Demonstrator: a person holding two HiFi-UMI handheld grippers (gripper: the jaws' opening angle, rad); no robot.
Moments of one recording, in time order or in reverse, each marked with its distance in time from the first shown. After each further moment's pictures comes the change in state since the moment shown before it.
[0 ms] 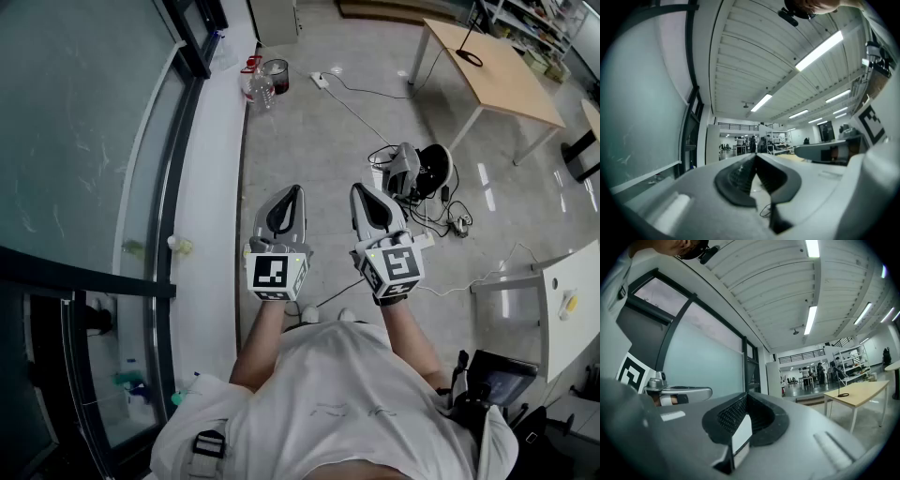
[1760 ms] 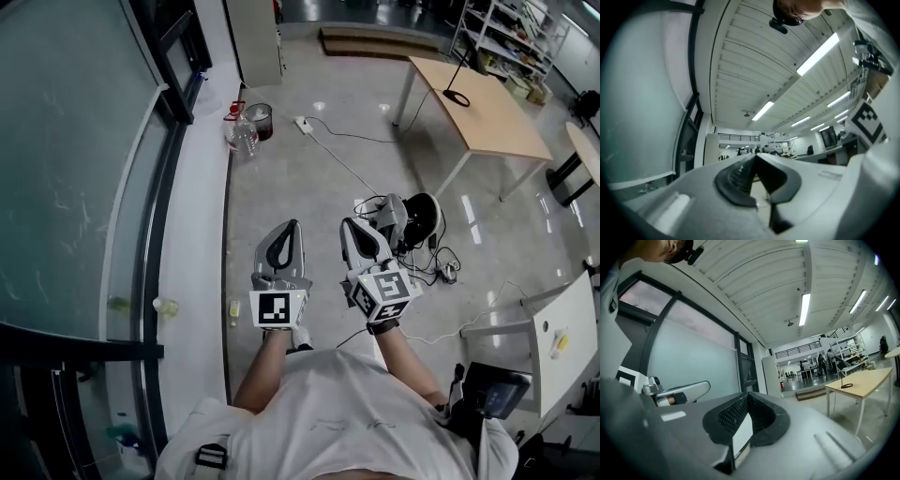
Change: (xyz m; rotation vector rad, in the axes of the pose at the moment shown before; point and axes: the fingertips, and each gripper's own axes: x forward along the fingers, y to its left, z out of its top) left arm 0.123 0.043 -0.011 0.007 -0.153 0.008; right arm 0.118 -0.077 -0.027 0.087 0.039 -0.014
